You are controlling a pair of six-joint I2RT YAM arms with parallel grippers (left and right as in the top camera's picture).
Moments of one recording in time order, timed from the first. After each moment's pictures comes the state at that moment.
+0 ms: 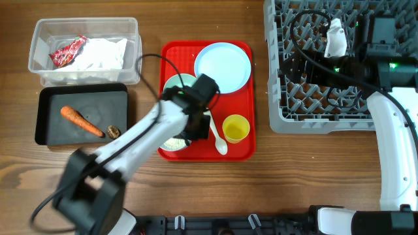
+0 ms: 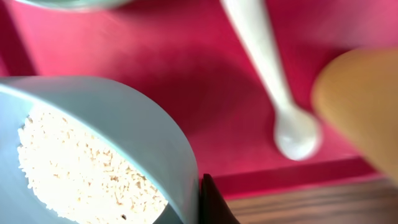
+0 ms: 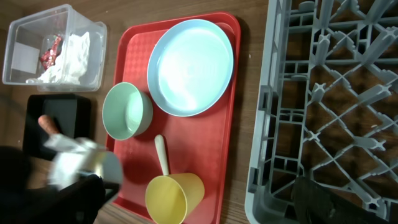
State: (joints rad) left arm -0.60 1.66 1.19 -0.99 0.02 -0.48; right arm -0.04 1.49 1.51 -1.06 -0.49 0.09
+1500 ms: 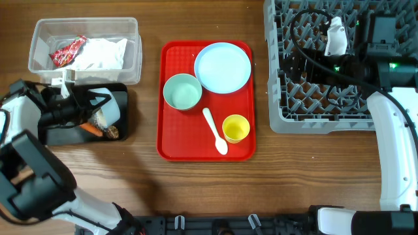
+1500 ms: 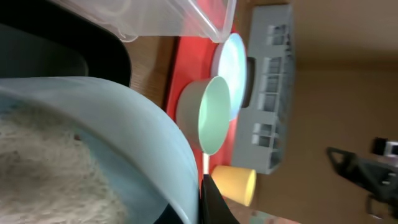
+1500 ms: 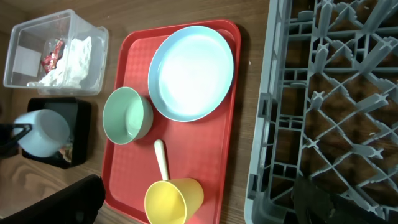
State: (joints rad) left arm 0.59 1.85 1.21 -0.99 1.08 0.19; right arm -0.04 1.49 1.51 -1.04 -0.49 0.09
